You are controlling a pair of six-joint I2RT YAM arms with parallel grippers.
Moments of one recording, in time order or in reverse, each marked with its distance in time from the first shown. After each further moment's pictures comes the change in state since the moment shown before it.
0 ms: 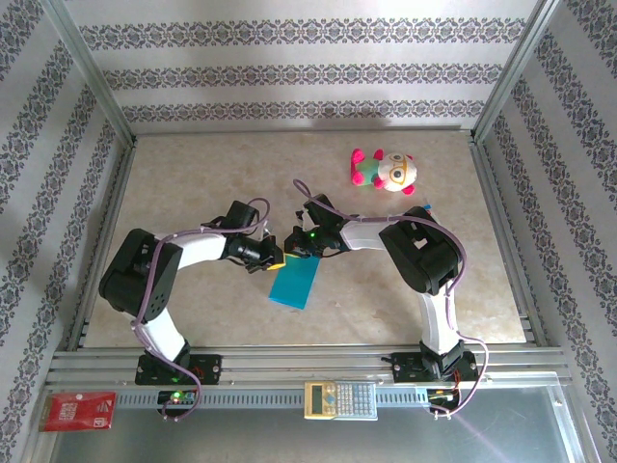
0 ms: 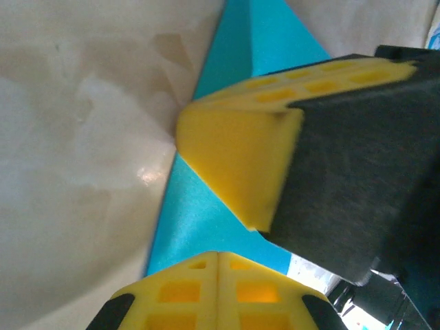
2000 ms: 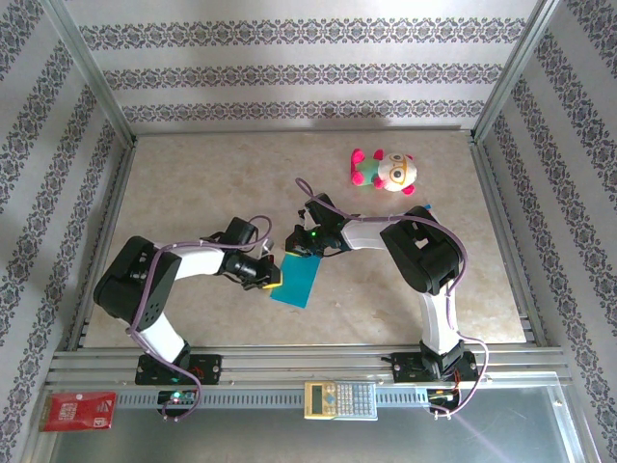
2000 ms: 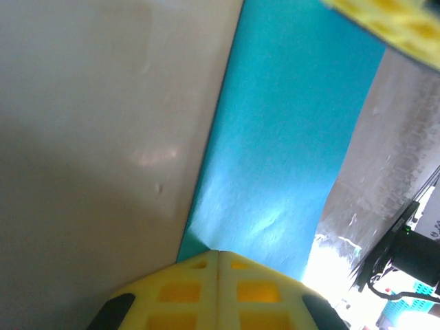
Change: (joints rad) left arm -0.042 -0.073 -0.156 -0.003 0.011 0.077; right arm -0.008 -0.002 -0.003 -0.003 0.021 0.023
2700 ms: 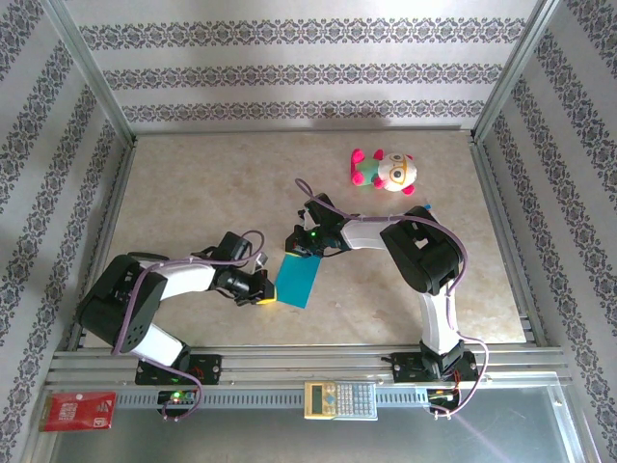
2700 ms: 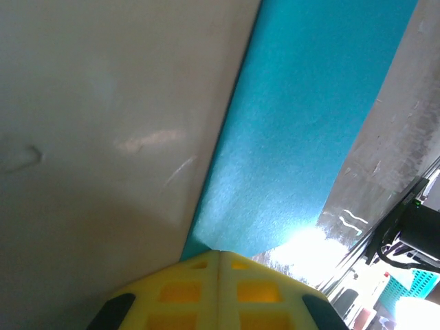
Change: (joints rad) left arm -0.026 -0.143 -0.147 -0.008 0.002 -0.054; right arm 0.000 0.000 0.005 -0.012 0.000 -0.007
